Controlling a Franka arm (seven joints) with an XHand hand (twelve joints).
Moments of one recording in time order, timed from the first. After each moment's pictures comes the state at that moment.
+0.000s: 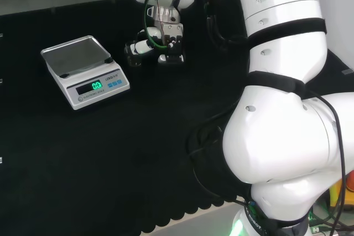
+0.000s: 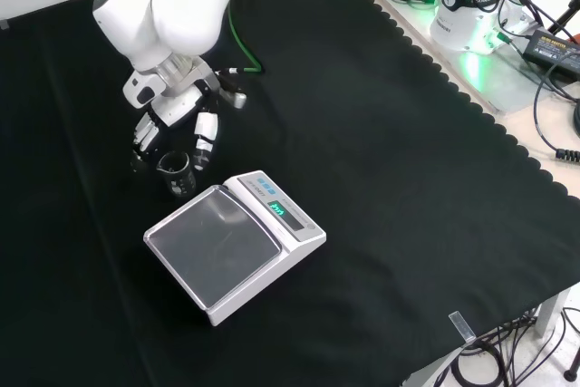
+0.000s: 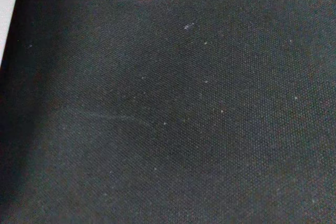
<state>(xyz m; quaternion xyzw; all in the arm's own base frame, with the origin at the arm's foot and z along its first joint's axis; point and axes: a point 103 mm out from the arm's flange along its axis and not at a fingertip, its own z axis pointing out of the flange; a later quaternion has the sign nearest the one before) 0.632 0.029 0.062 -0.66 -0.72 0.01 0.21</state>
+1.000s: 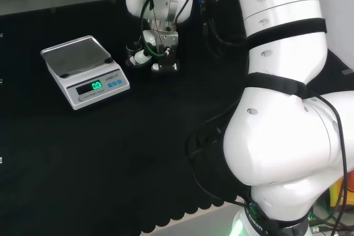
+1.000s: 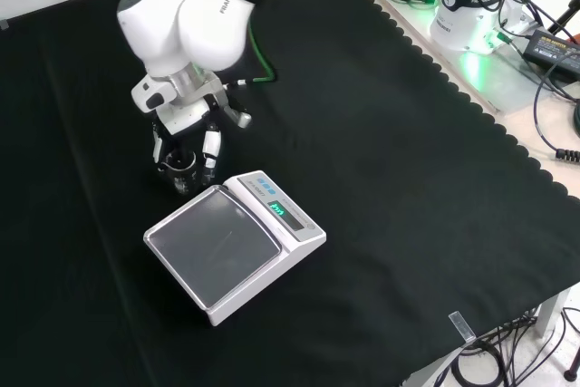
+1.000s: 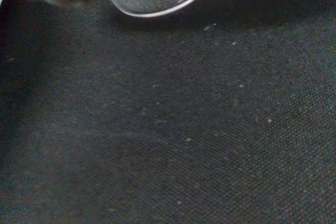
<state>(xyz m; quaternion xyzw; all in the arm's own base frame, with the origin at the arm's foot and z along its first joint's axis) 0.637 0.045 0.041 -0.69 -0.71 -0.04 0.14</state>
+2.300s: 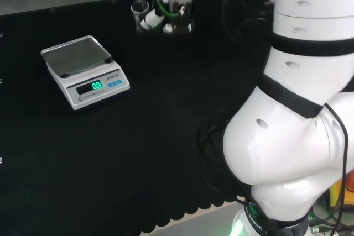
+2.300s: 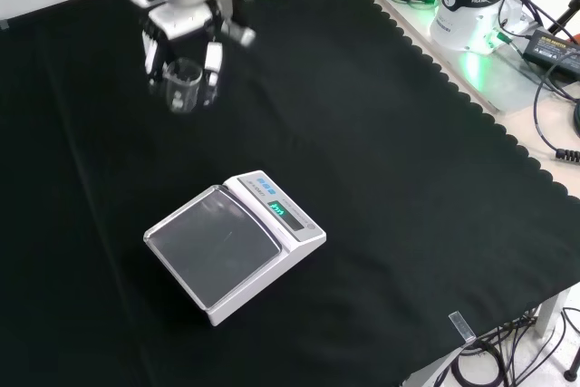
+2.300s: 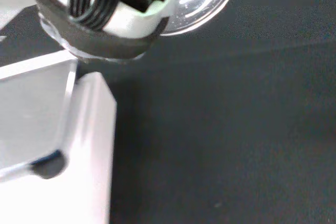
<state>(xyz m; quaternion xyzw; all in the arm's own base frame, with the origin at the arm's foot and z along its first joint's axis) 0.594 0.019 0.225 -0.67 -0.74 -0.08 0.10</state>
